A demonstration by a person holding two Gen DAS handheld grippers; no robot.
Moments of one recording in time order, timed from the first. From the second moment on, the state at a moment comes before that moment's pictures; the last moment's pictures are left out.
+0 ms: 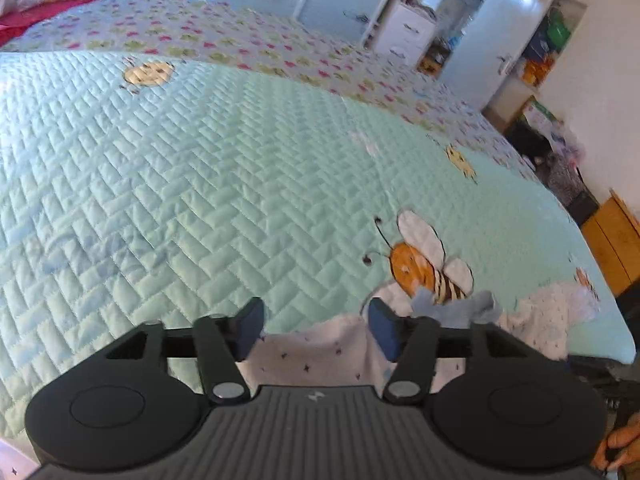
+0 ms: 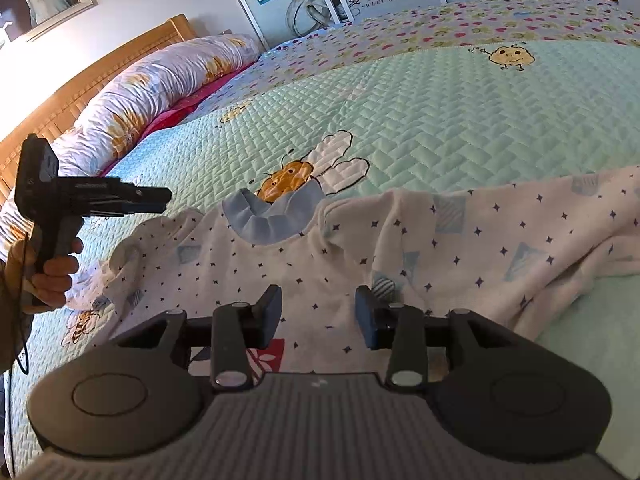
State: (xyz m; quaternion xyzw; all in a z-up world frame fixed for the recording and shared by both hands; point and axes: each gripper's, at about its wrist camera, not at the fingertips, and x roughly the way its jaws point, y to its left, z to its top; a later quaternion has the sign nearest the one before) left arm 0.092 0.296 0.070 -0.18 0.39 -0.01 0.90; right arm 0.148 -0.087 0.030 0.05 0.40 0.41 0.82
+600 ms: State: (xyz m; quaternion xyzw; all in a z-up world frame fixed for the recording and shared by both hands) left arm 0.069 0.266 0.058 -0.05 0.40 0.13 0.90; right arm 0.182 -0.081 0.053 -0.05 0.33 0.38 0.86
